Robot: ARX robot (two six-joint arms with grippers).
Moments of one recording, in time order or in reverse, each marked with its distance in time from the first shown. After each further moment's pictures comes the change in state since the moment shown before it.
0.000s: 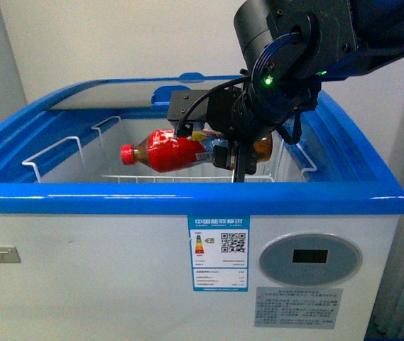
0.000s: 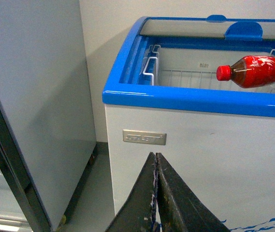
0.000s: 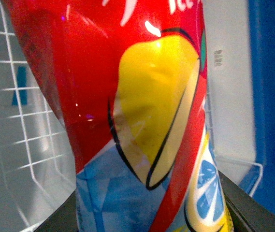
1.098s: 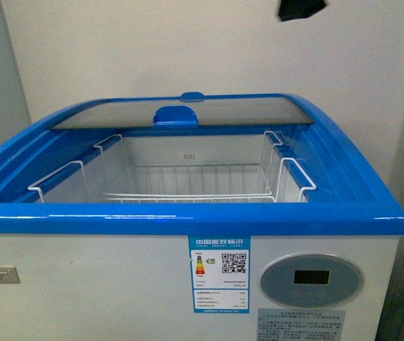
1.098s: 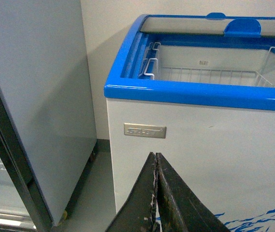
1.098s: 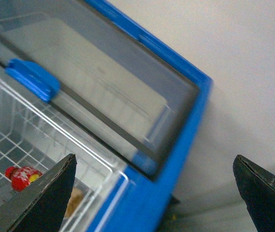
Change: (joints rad) left arm 0.000 -0.192 0.000 -0.199 -0.001 -0.001; right arm -0.134 -0.424 0.019 -0.176 0.033 0.707
